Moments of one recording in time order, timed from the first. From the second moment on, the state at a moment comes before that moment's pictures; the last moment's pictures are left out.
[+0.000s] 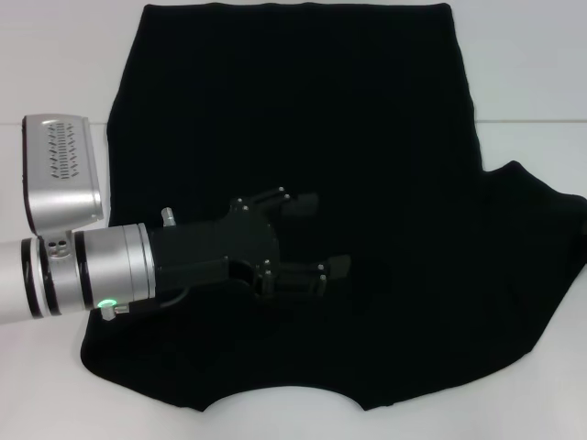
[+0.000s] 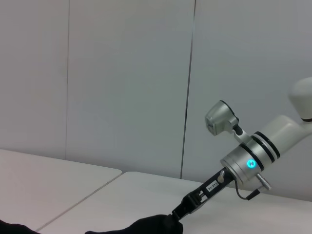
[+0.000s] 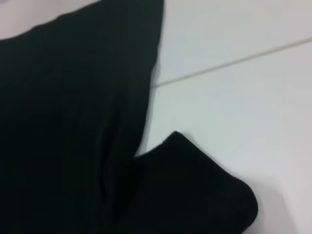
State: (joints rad) left arm -0.59 -2.16 0.78 0.60 1.82 1.51 -1.15; right arm 0.58 1.99 -0.53 -0.61 -2.33 -0.93 2.13
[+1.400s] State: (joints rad) left arm -0.59 -2.16 0.76 0.60 1.82 1.49 -1.15; right arm 0.81 2.04 -0.85 -0.62 -2.32 -1.09 2.17
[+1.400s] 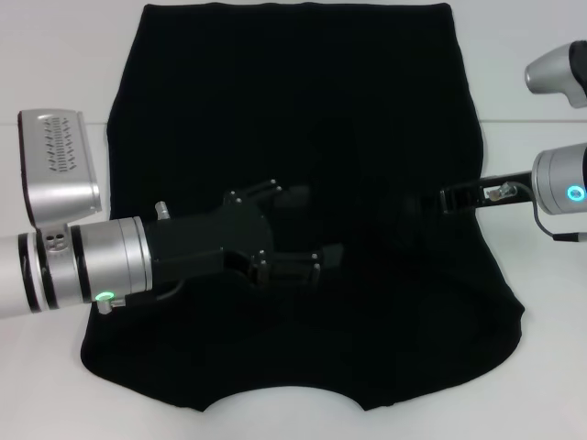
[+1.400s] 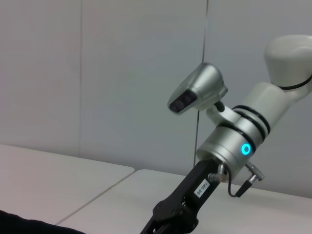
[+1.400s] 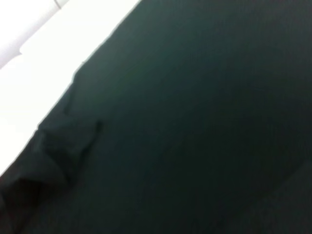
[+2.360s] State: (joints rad) left arm -0.40 -2.13 0.57 0.81 1.96 1.55 -1.35; right arm 0.77 2.09 -0.85 -0.59 -1.94 -1.11 1.72
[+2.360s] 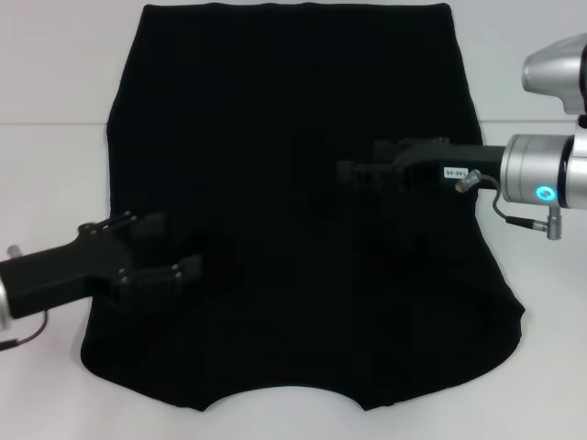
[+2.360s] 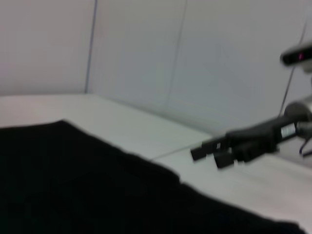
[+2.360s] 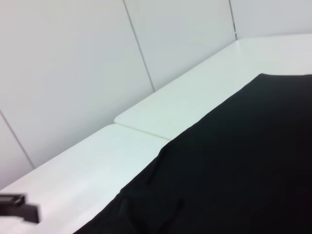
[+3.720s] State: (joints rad) left arm -0.37 -2.16 0.48 0.88 2.33 1.40 -1.32; right arm 0.83 2.09 -0.93 -0.53 -1.85 -1.19 1.68
